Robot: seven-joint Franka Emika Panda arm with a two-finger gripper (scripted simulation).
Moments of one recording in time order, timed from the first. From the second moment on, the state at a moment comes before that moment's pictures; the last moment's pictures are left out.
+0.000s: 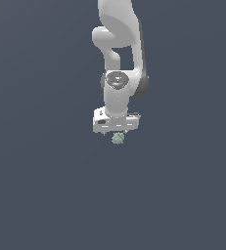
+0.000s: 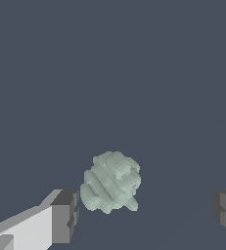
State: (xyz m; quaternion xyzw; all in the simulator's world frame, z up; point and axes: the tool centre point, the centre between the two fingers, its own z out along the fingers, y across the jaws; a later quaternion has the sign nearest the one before) arm -0.045 0.012 0.108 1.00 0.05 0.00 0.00
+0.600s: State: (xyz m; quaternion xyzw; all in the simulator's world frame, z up) arm -0.064 0.029 0.089 1.00 0.08 0.00 0.00
